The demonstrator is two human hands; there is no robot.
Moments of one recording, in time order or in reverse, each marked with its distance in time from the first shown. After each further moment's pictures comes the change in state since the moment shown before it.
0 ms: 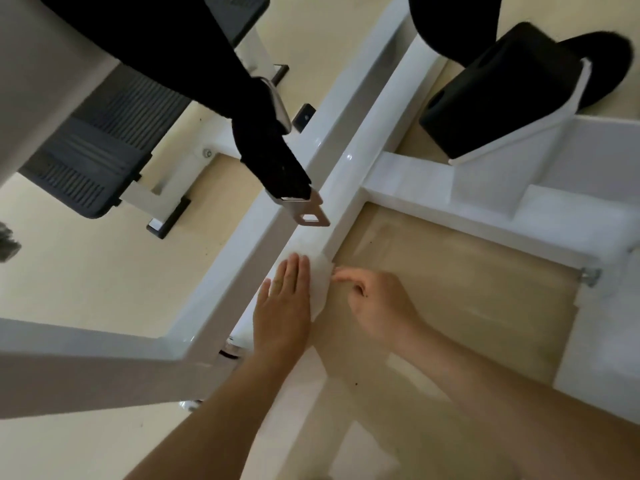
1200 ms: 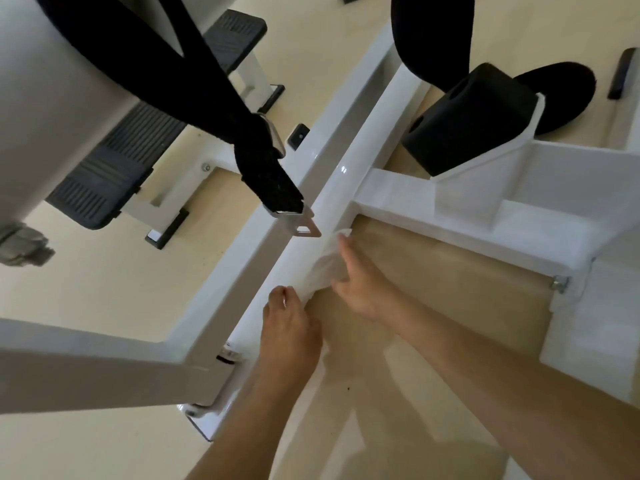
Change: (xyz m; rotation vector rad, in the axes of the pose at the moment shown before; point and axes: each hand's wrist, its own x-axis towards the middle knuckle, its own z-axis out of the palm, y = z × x) left_hand -0.023 0.034 -0.034 -0.327 -0.019 -0.230; right_hand 0.029 -0.013 -0.020 0.012 -0.238 0.084
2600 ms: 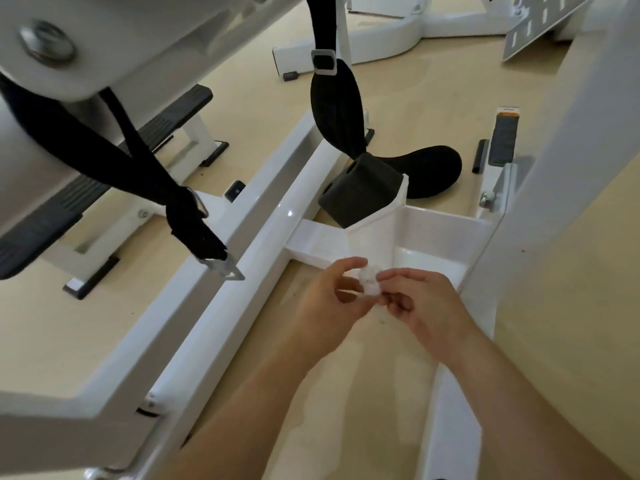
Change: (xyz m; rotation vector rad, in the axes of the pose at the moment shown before) left_hand 0.008 0.162 -0.049 -0.927 -0.377 0.222; right_hand -0.123 0.014 -0.129 0.926 0.458 0.131
